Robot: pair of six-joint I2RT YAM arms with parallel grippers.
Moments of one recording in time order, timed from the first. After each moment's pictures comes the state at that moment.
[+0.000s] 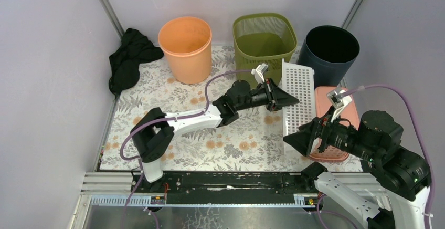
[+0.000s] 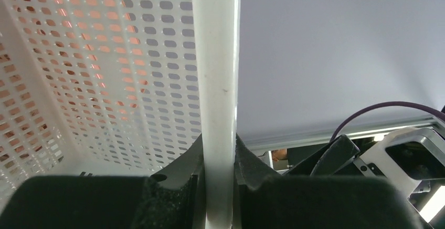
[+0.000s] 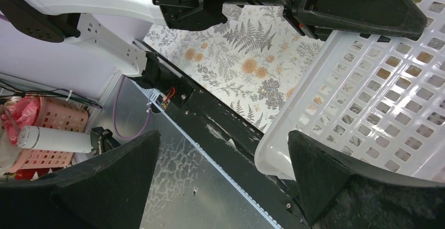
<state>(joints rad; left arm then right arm) -0.97 1.80 1.28 0.64 0.36 -1.48 0.58 0.62 1.42 -1.18 -0.32 0.44</state>
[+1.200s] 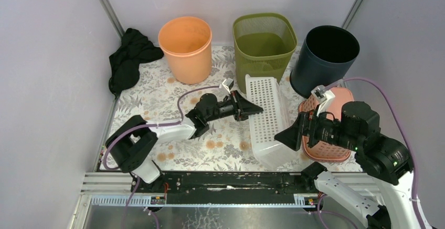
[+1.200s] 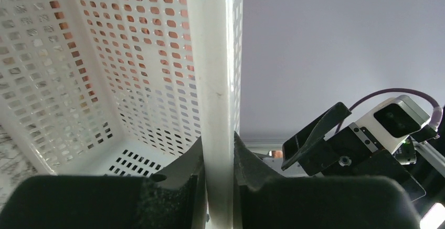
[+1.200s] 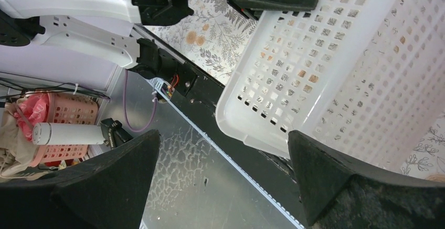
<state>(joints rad) -0.83 1.59 0.75 0.90 0.41 -1.58 0.58 0.67 1.33 -1.15 -0.36 0.49</state>
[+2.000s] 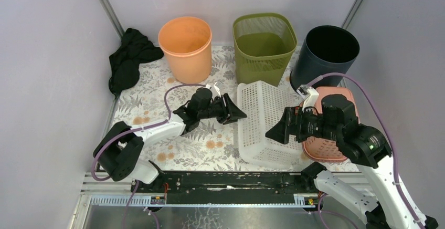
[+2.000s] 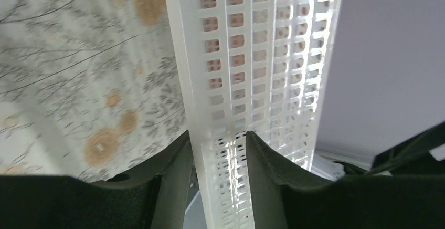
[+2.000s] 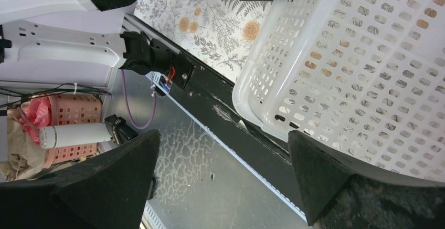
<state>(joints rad) -0.70 1.45 0.74 0.36 0.48 -1.19 0.58 0.72 1.21 -1.08 -0.39 0.54</state>
